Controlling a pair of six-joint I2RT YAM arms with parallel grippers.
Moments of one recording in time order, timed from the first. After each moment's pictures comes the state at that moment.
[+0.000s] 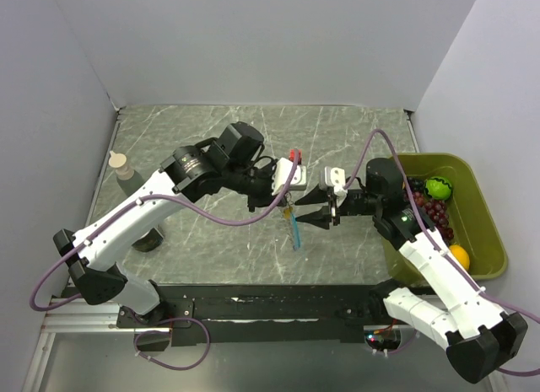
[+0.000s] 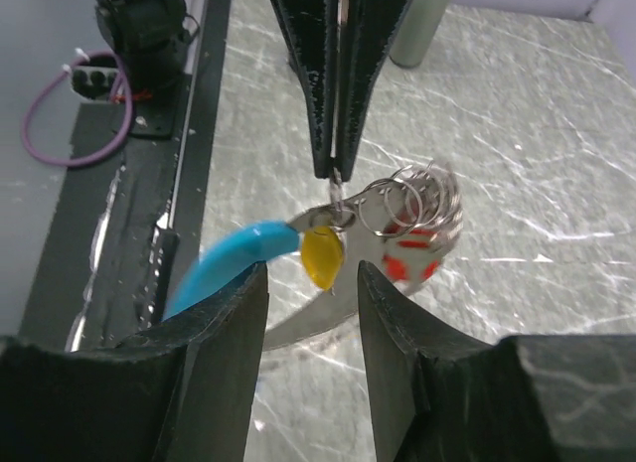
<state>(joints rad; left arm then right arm) -0.92 1.48 1.74 -0.96 0.49 0.51 0.44 0.89 0.89 -0.35 -1.01 -0.47</state>
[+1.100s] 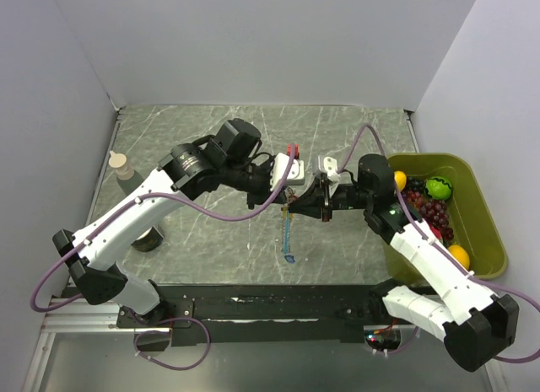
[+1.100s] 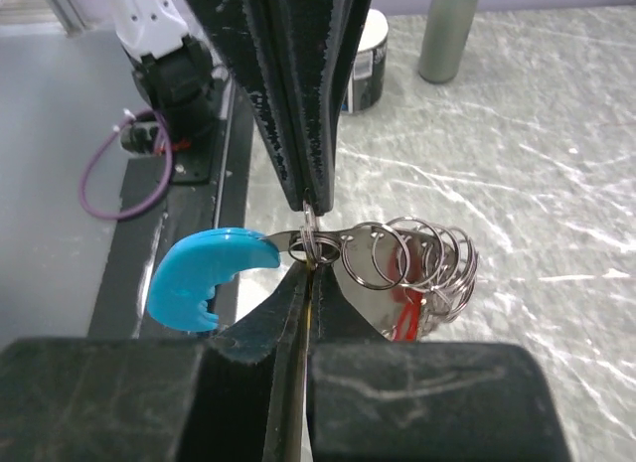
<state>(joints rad) -0.90 1.48 1.75 -0.95 0.52 0.49 0.46 0.98 0.85 -0.11 -1.05 -0.20</state>
